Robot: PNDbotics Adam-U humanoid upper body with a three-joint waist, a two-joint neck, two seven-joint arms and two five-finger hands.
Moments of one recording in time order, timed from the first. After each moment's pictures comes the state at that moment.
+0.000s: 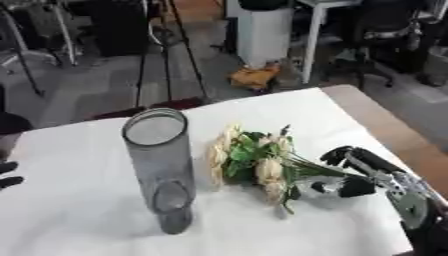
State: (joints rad) left arm -0.24 0.24 -0.08 -1.69 0.24 -0.15 0.08; right arm -0.55 -0.60 -0.06 -0.83 0.71 -0.53 0.20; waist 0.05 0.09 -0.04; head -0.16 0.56
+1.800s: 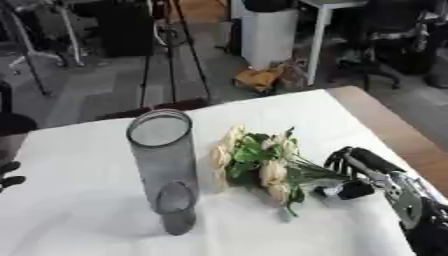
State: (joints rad) left arm -0.24 0.24 -0.08 -1.69 0.24 -0.15 0.08; right arm -0.58 -0.59 -0.06 -0.80 0.82 -0.47 0.19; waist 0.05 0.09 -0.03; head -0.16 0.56
